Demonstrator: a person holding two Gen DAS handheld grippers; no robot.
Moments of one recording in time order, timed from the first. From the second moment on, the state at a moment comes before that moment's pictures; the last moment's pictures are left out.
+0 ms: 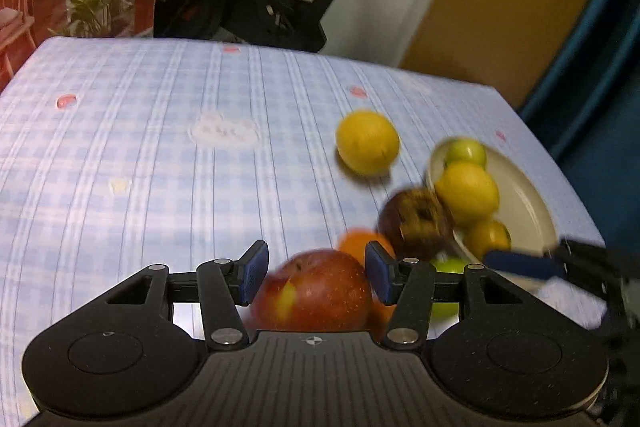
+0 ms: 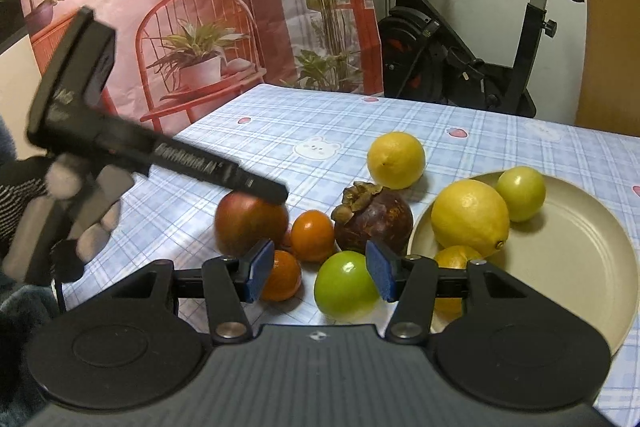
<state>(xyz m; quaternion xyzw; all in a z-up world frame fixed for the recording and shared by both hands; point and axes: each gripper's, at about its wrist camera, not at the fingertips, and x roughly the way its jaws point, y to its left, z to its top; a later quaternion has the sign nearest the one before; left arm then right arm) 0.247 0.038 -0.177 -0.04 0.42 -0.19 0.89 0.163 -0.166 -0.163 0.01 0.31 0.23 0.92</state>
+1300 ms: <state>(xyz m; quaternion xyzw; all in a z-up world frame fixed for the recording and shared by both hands) 0.184 0.102 -0.182 -0.20 0.41 -0.21 0.87 0.164 -0.071 -0.186 -0.07 0.35 0.34 0.87</state>
